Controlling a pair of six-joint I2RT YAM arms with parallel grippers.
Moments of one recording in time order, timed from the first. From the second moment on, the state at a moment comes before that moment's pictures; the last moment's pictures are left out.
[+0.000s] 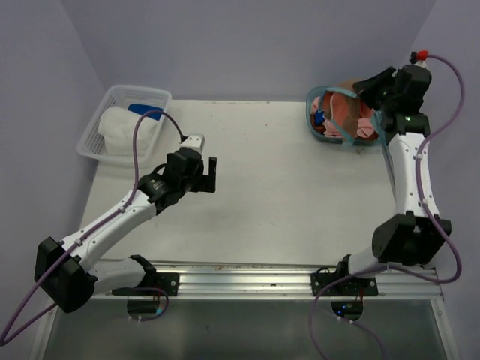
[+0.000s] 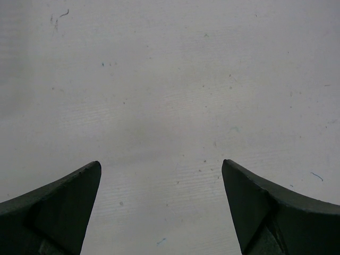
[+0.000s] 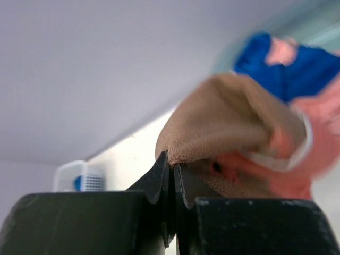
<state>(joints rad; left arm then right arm) -0.64 1.17 0.95 -0.52 -0.32 -0.39 -0.16 1.57 1.62 -0.39 -0.17 0.71</state>
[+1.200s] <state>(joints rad) -0.67 1.49 1.11 -0.54 -0.03 -0.49 0.36 1.04 0.95 -0.66 0.08 0.48</state>
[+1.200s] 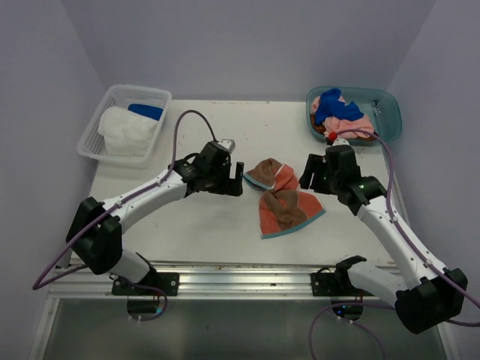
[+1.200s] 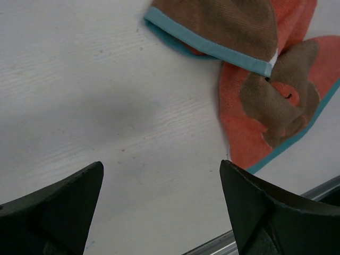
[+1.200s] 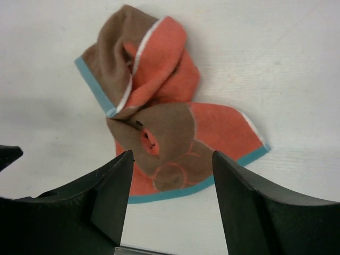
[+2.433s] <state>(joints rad) -0.90 2.13 1.75 -0.68 -0.22 -0.42 0.44 1.01 0.54 -0.55 0.03 0.81</state>
